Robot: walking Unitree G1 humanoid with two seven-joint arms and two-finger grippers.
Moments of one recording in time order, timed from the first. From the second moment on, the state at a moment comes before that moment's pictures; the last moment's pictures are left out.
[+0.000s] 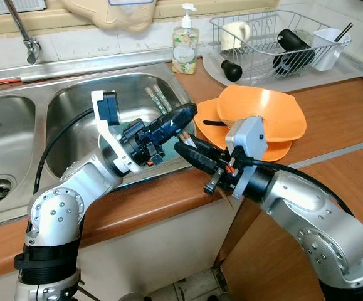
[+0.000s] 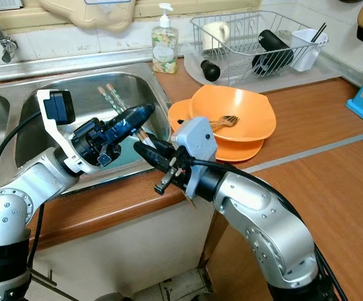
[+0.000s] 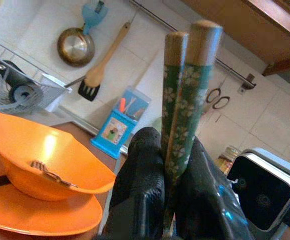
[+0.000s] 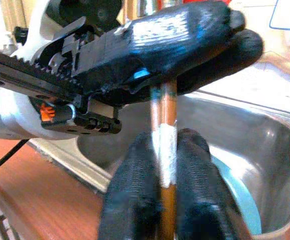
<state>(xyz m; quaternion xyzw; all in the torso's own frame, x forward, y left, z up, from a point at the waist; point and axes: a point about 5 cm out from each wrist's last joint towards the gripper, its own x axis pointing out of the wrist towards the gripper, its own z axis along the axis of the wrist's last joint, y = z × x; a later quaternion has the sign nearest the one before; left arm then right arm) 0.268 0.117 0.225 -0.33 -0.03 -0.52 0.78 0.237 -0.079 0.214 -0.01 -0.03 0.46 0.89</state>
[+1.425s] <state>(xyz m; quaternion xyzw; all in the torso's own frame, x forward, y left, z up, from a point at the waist) 0.387 0.208 0.161 -0.26 0.03 0.04 0.96 0.243 -0.093 0.209 -0.07 -0.03 0.39 0.92</state>
